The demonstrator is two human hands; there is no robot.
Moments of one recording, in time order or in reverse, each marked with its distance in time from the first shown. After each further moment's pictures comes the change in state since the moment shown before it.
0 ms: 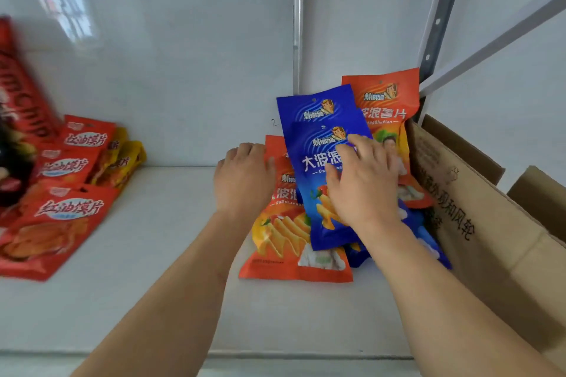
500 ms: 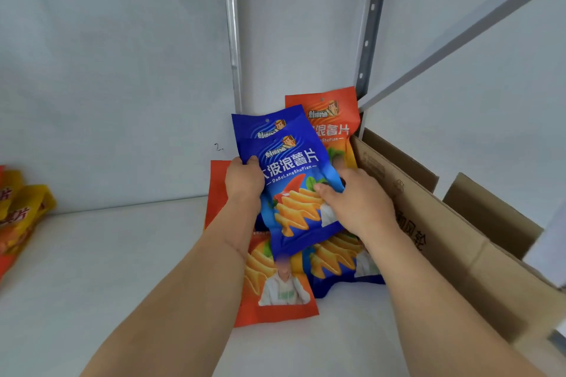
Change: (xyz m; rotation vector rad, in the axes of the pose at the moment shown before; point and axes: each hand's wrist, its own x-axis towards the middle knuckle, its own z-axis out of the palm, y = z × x) left_hand 0.069 0.060 0.070 -1.129 -0.310 -0.636; right_hand 0.019 0.052 -0.003 0.173 -0.325 0.336
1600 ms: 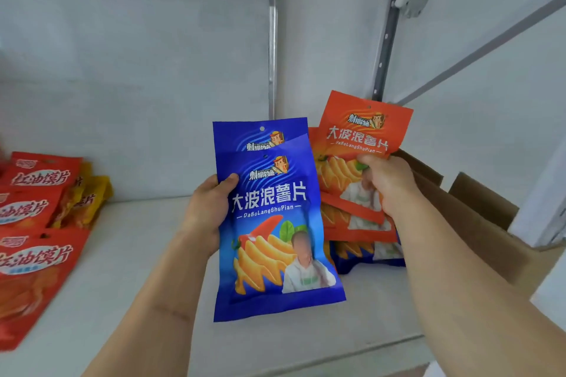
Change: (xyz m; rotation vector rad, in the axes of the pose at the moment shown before) left_hand -0.086 0.010 -0.155 -0.285 -0.241 -0.084; right_hand -0.019 -0.038 -0.048 0.833 0.105 0.461
